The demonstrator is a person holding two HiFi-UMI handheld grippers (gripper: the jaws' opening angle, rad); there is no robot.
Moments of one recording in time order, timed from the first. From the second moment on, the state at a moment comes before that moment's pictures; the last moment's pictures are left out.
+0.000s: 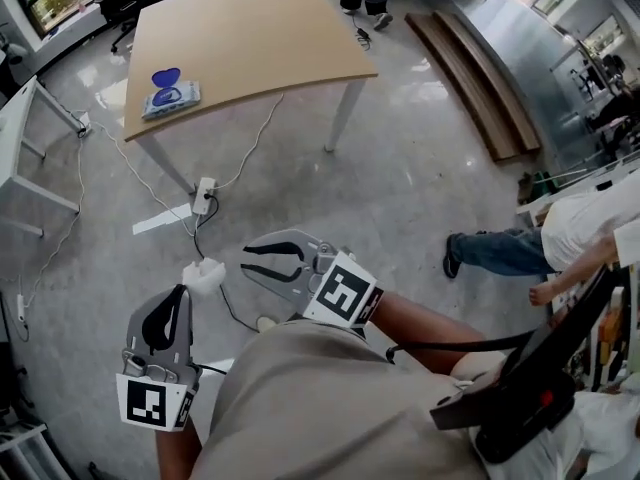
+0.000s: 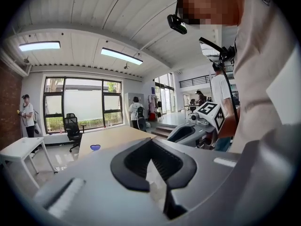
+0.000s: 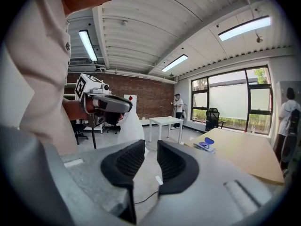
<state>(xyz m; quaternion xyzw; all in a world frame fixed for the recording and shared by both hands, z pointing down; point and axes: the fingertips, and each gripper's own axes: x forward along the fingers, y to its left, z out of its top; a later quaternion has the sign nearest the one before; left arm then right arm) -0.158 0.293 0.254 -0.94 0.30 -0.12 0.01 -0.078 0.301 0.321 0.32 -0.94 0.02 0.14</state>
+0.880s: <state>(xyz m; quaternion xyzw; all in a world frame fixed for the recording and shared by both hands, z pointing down) -0.216 0.333 0.261 -0.96 0.25 -0.11 0.01 -0.147 0.349 0.313 0.35 -0.92 0.01 0.15</state>
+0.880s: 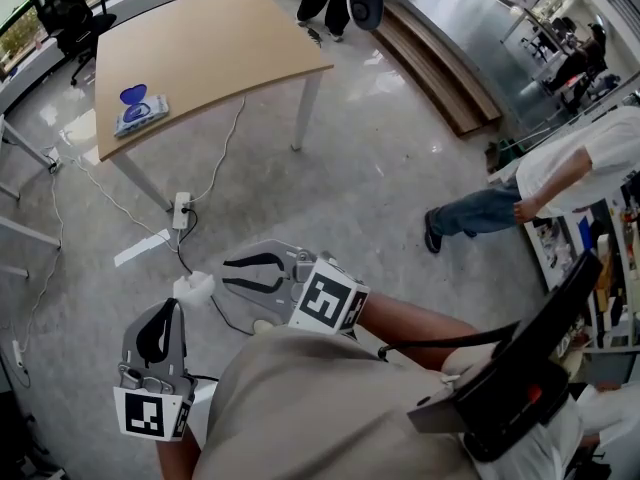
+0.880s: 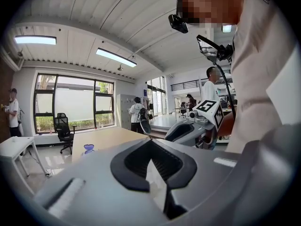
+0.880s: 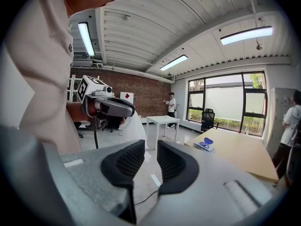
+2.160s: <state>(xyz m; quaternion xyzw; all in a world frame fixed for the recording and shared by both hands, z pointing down) -0.204 0.329 0.265 -0.96 0.24 -0.11 0.01 -0.137 0.346 0.316 0.34 -0.92 0.01 0.17</state>
